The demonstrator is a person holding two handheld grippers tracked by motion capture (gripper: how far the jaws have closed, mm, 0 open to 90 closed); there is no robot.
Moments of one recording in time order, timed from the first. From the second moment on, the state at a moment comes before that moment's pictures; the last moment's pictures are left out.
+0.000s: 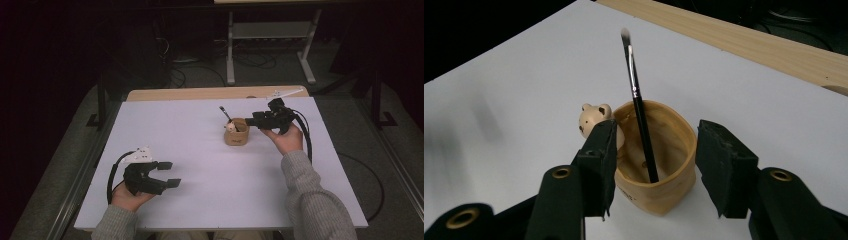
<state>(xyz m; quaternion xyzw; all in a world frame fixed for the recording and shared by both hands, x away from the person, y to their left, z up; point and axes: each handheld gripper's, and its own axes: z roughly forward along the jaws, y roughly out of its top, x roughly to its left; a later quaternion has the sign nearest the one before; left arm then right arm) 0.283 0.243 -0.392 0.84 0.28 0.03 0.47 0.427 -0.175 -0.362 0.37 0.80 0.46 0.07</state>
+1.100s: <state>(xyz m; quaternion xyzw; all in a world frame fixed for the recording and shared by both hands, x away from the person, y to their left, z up) 0.285 0.241 -0.392 0.84 0.29 0.04 0.46 0.398 -0.182 -0.362 0.36 0.81 0.46 0.08</state>
